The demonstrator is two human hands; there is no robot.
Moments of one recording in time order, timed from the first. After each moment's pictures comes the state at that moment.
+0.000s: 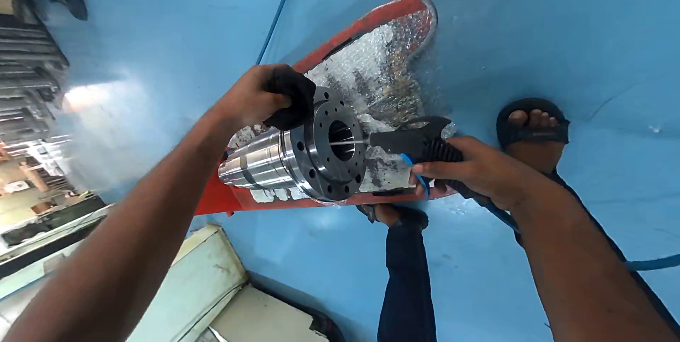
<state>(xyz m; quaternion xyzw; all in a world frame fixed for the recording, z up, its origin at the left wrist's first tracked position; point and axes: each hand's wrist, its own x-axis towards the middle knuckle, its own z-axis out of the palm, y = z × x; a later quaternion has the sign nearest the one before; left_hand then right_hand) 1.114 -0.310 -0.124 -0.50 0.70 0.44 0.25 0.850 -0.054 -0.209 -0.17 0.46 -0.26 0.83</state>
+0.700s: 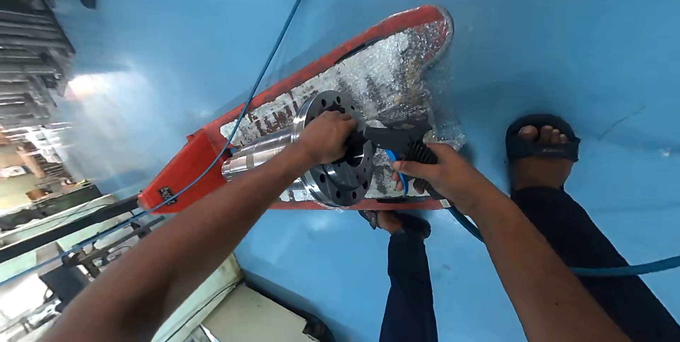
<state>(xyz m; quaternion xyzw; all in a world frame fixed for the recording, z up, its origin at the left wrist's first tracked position) 1.096 -0.236 -0.191 -0.28 0.79 0.30 0.44 0.900 -0.076 -0.217 -0.14 0.50 -0.26 0.81</state>
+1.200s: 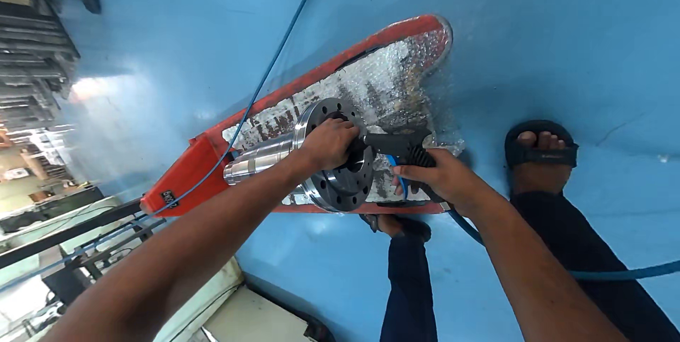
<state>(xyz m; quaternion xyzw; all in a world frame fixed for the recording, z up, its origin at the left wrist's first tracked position) 1.095 -0.235 -0.197 -0.27 0.80 0.31 0.45 0.896 -0.078 -0.225 -0.12 0.49 -0.27 0.82</state>
